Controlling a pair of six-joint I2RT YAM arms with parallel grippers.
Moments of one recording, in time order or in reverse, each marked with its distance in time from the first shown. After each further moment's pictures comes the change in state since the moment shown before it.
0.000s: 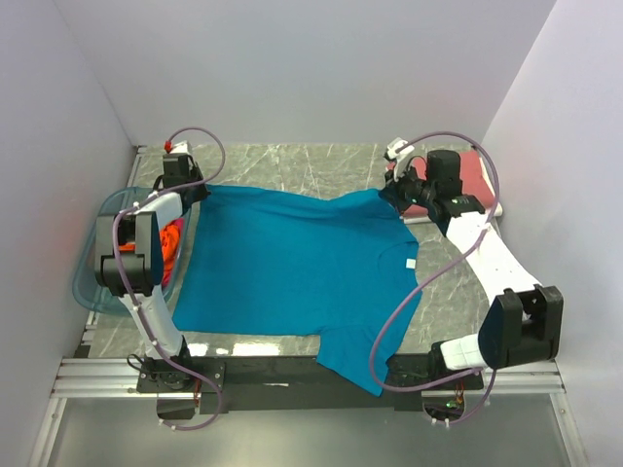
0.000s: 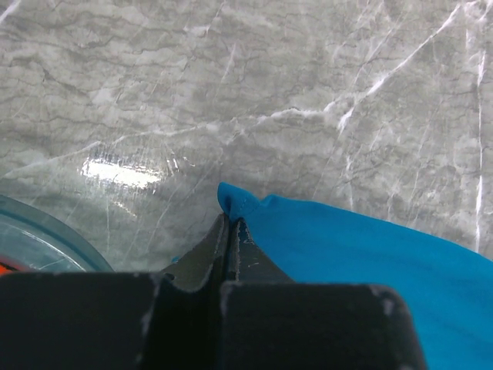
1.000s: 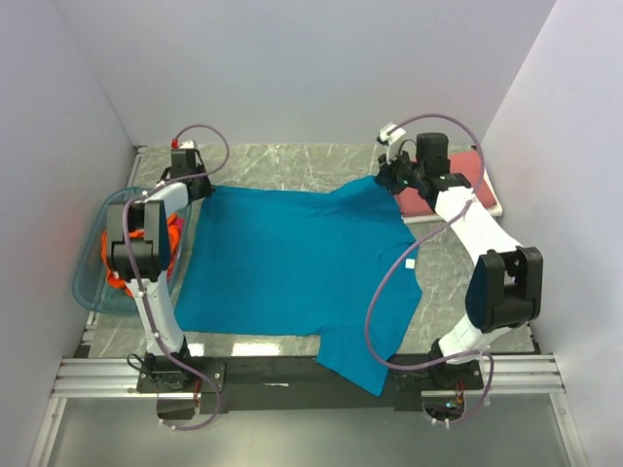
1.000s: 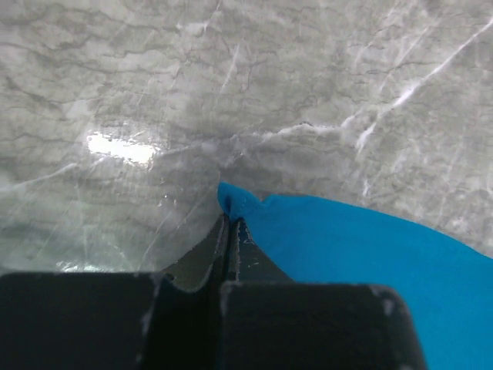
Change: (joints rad) left arm -0.013 0.163 0.182 -0.112 -0.028 -0.019; right arm 0.000 0.237 0.199 0.003 0.037 0.001
